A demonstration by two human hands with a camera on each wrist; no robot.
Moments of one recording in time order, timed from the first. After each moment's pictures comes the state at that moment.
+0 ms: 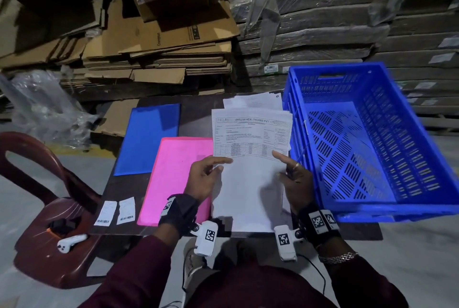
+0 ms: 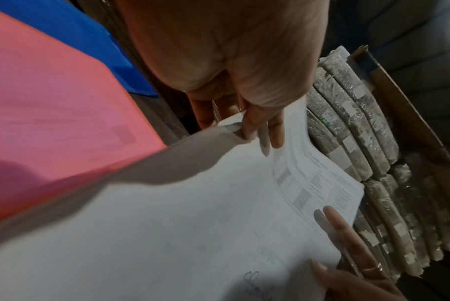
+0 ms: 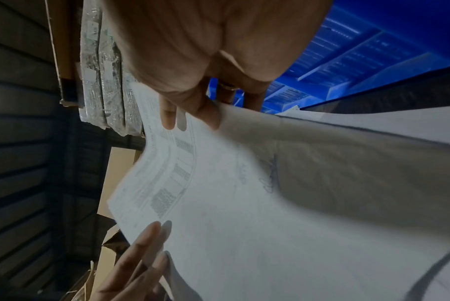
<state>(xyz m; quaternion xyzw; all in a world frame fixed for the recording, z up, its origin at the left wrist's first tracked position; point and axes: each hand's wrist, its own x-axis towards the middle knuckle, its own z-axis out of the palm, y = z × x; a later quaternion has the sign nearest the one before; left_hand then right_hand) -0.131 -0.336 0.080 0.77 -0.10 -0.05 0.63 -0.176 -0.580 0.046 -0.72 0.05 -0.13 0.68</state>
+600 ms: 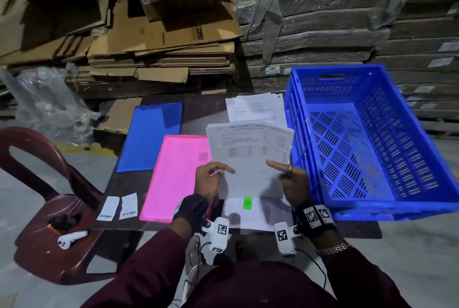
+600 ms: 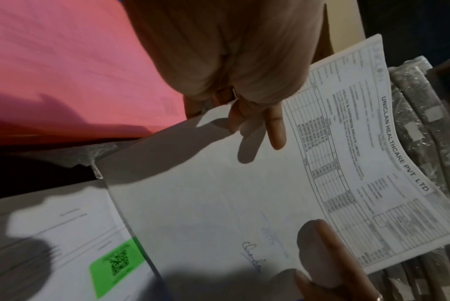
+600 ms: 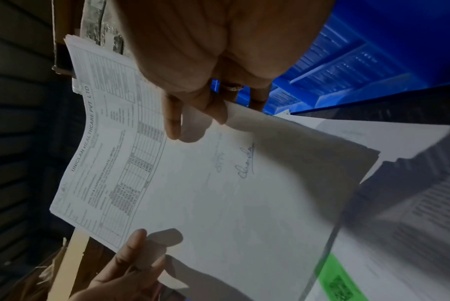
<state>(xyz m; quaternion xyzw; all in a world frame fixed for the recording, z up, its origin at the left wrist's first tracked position) -0.138 -0.343 0.044 0.77 0.02 -0.04 0.64 -0.173 -0.580 0.021 -0.77 0.02 -0.11 0.63</state>
